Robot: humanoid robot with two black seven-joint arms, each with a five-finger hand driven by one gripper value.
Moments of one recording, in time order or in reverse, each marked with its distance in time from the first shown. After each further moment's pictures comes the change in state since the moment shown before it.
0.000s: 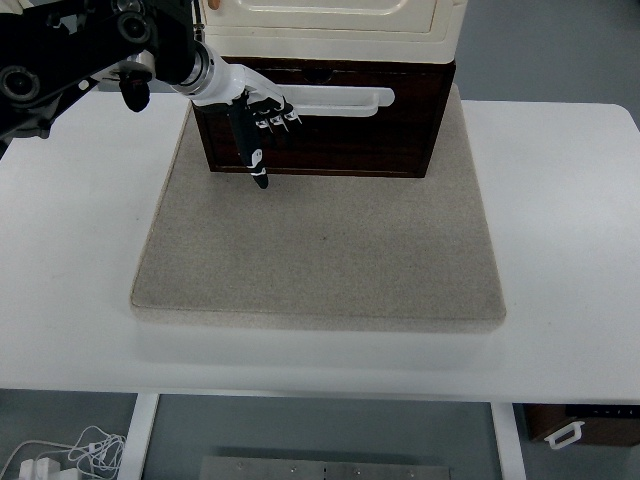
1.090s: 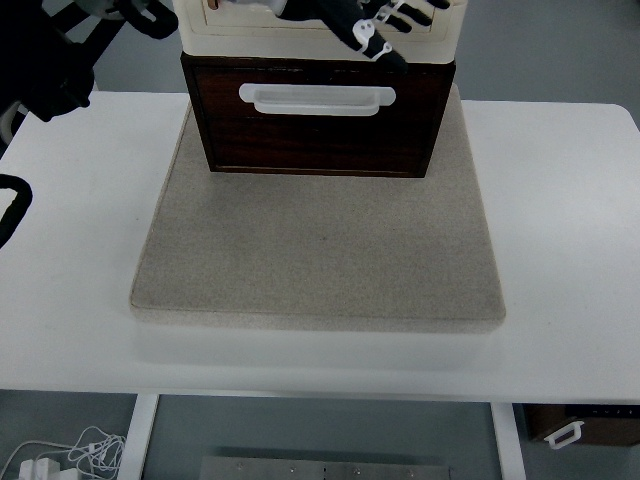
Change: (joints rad) left arm 0.034 -0.102 -0.536 0.017 -0.248 0.000 -0.204; right arm 0.000 0.000 0.000 0.000 0.000 0.000 0.000
